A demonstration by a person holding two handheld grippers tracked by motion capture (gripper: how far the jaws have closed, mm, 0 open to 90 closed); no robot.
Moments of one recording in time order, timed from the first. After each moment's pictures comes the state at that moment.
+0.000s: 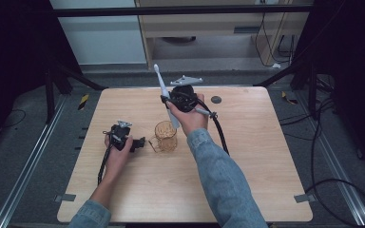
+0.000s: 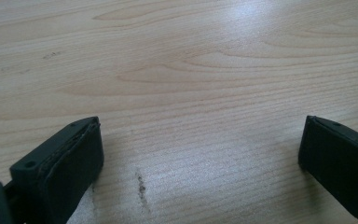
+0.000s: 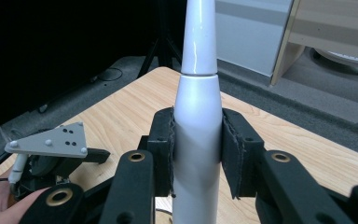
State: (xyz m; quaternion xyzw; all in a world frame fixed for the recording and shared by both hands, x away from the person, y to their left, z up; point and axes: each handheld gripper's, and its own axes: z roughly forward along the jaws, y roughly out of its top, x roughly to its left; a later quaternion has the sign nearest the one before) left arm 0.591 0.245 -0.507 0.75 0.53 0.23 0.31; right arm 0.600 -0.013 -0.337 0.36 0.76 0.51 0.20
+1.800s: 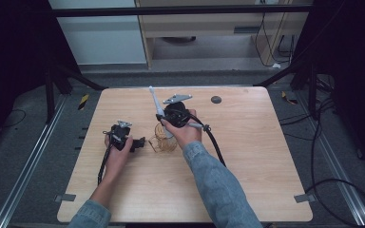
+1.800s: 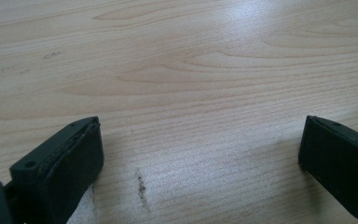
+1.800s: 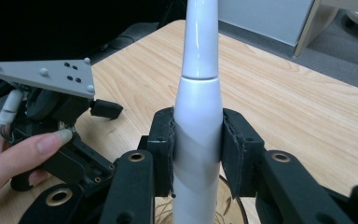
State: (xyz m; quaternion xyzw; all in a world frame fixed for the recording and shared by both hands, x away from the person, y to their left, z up) left arm 0.591 0.246 -0.507 0.76 0.53 0.23 0.31; right arm 0.593 0.007 -0.394 0.35 0.79 0.47 0.16
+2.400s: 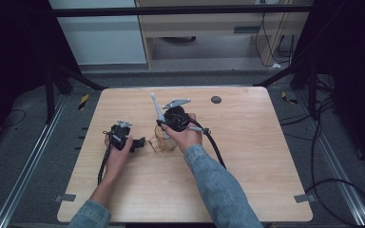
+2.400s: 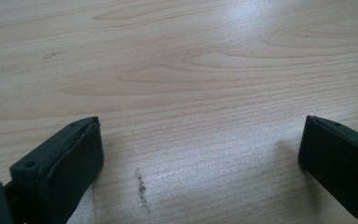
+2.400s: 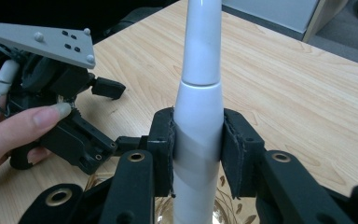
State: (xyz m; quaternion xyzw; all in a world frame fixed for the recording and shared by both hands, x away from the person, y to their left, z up) left arm 0.591 0.246 -0.507 0.76 0.53 0.23 0.31; right arm 0.590 0.008 -0.408 0.35 0.81 0.45 0.15
